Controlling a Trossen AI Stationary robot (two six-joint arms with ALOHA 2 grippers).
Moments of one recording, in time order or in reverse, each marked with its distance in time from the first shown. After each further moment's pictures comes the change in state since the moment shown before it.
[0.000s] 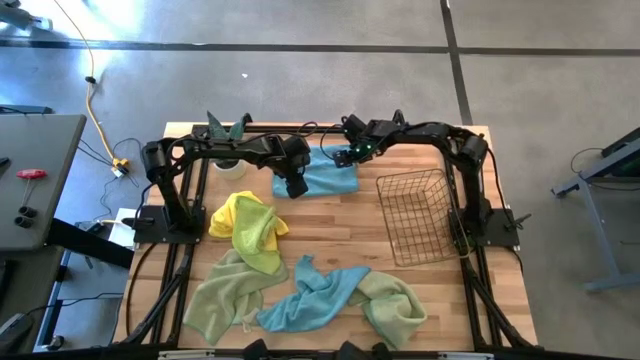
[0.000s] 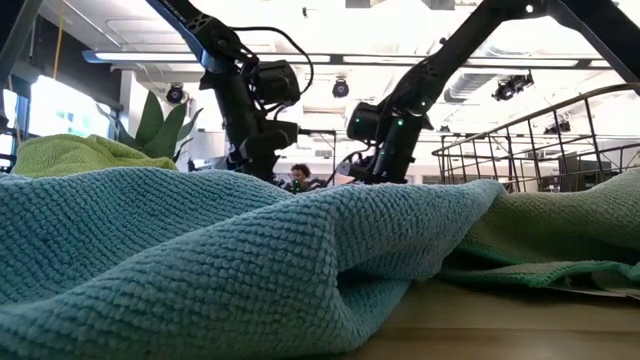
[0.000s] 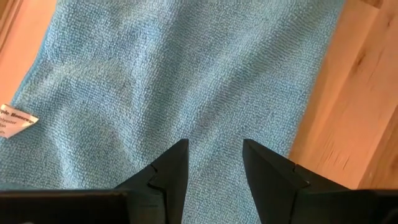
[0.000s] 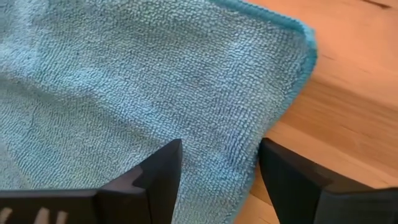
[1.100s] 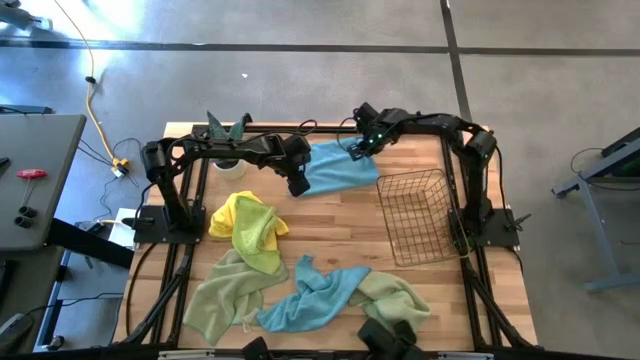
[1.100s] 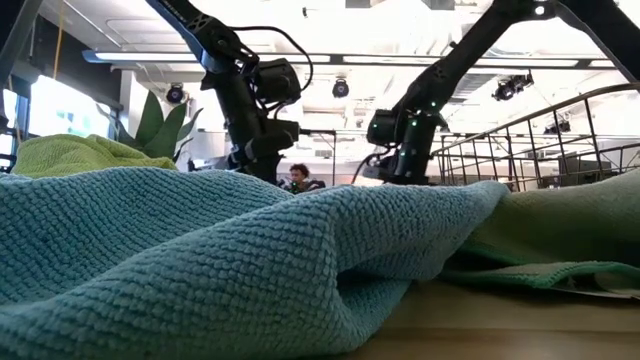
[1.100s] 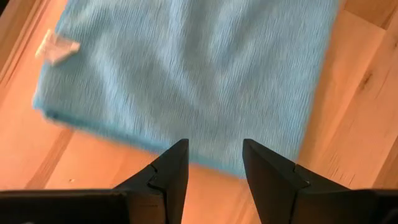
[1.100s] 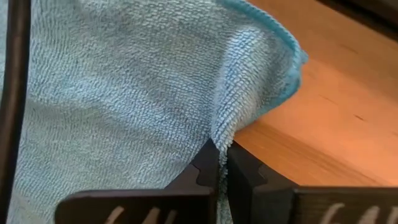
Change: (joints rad) left arm 0.002 0.000 0.000 0.034 -0.028 -0.029; right arm -0.149 -0.059 -0.004 -0.155 0.068 -0.232
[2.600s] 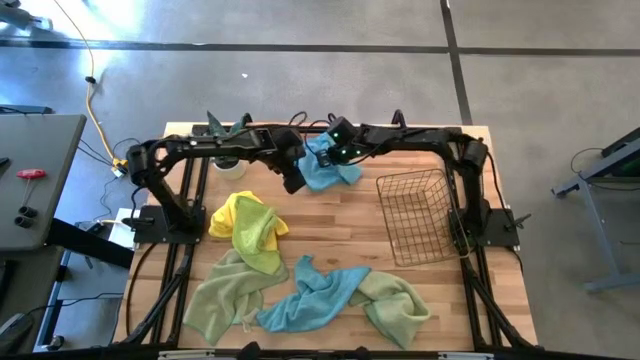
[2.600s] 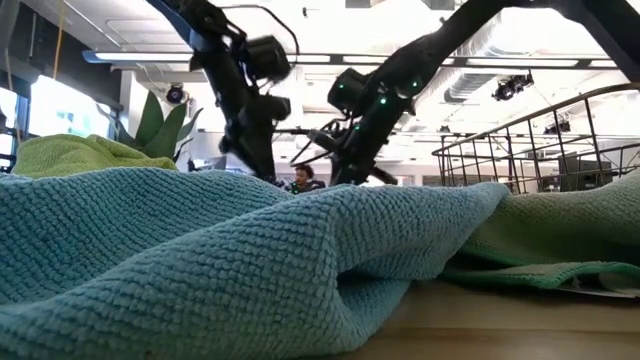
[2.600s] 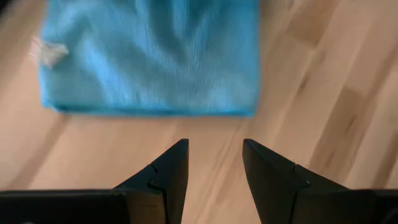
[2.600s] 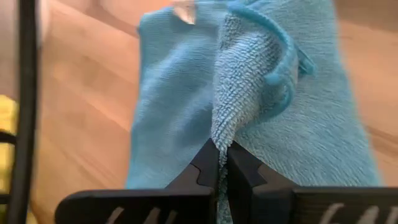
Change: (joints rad) left arm 0.022 -0.129 -0.001 -0.064 0.116 -0.031; right arm 0.252 0.016 0.058 0.327 -0.001 0.332
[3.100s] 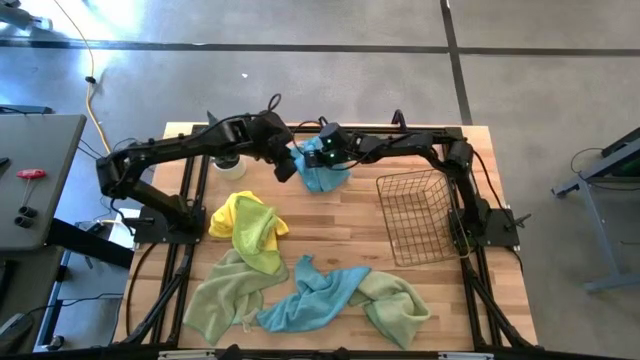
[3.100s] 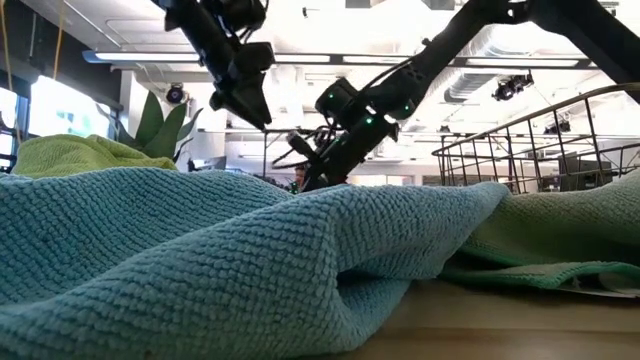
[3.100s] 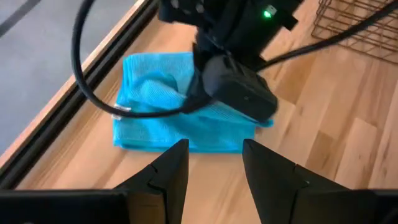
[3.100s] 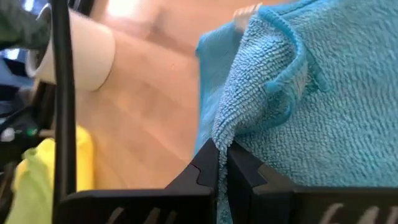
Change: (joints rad) left arm 0.008 -0.234 0.001 -0.020 -0.086 0.005; right arm 0.024 0.115 0.000 0.318 -0.086 0.139
